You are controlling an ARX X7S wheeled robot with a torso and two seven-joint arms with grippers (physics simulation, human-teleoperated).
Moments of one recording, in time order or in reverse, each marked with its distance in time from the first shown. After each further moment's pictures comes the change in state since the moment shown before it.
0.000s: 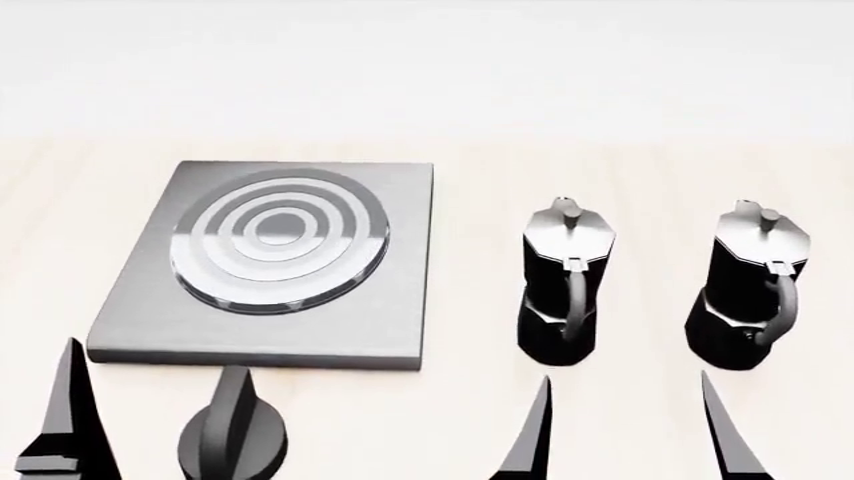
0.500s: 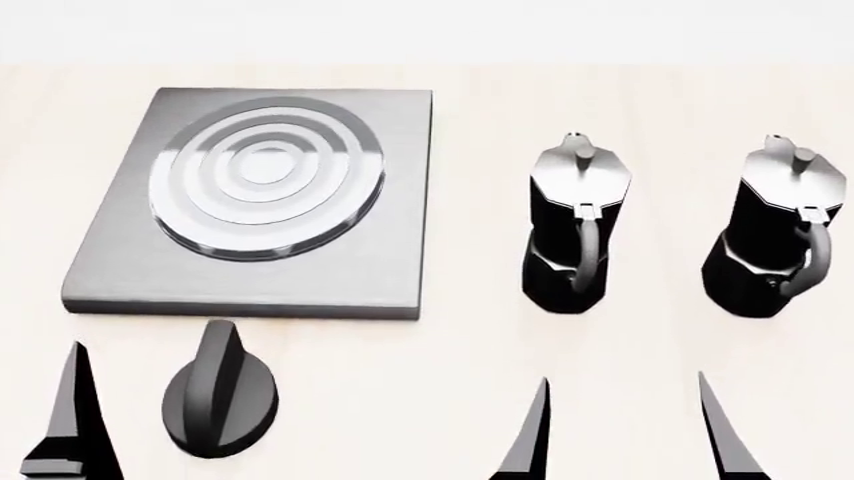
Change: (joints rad) left arm 0.003 -0.019 0.018 -0.010 -0.007 0.012 -0.018; right arm 0.004 0.019 -0.014 0.005 0.011 0.003 0.019
